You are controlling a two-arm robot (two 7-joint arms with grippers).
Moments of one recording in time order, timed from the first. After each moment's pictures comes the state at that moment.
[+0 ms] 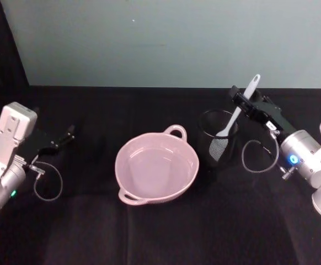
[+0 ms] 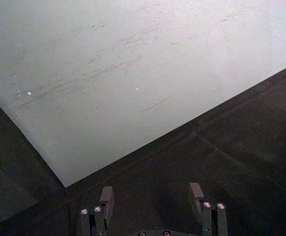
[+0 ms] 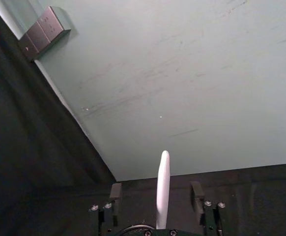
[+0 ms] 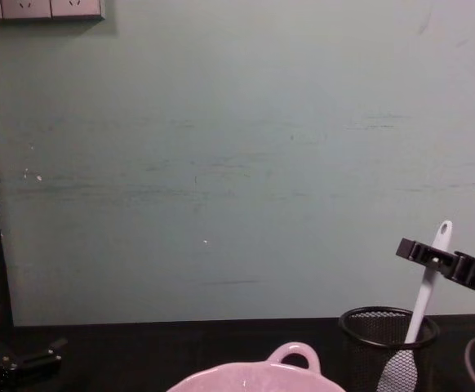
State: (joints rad) left arm -0.20 0.60 0.45 -1.41 -0.25 -0.12 0.03; right arm 0.32 0.32 -0.24 -1.25 0.77 0.00 0.35
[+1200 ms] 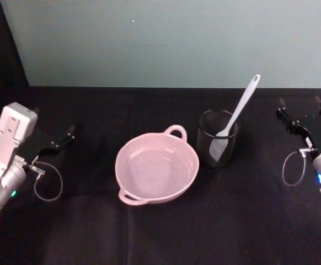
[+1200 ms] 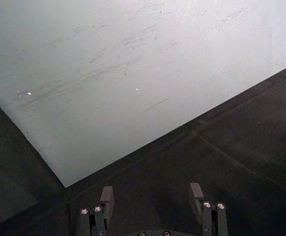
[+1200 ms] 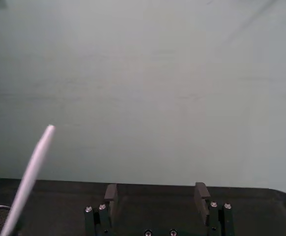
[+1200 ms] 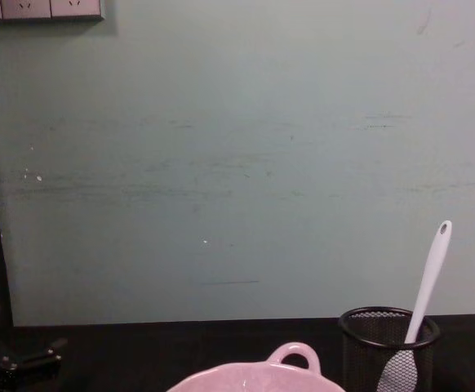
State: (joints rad) left arm -0.20 0.60 0.45 -1.41 -0.25 -0.12 0.03; right arm 0.26 0.32 -0.16 -1.15 0.35 -0.33 0.11
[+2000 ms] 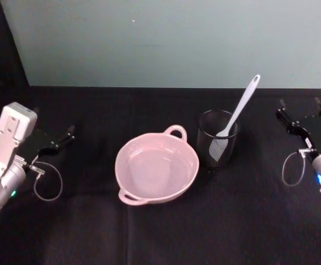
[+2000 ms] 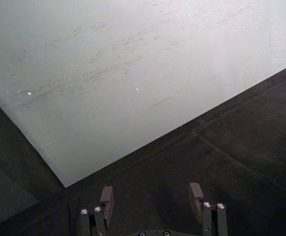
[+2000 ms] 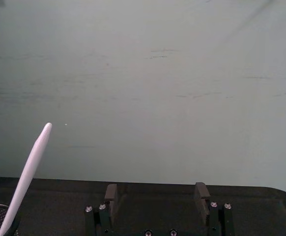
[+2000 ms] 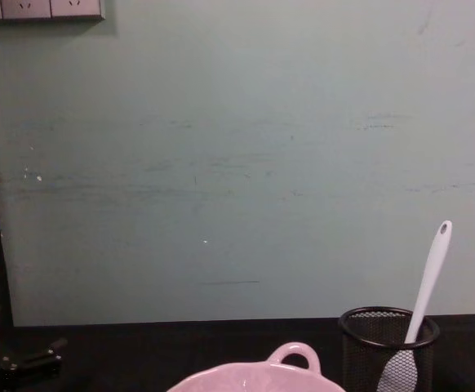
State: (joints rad) left arm -0.20 0.60 0.45 -1.41 -0.25 -0.12 0.03; right arm 0.27 0.32 -0.16 -1.14 0.34 -0.33 0.11
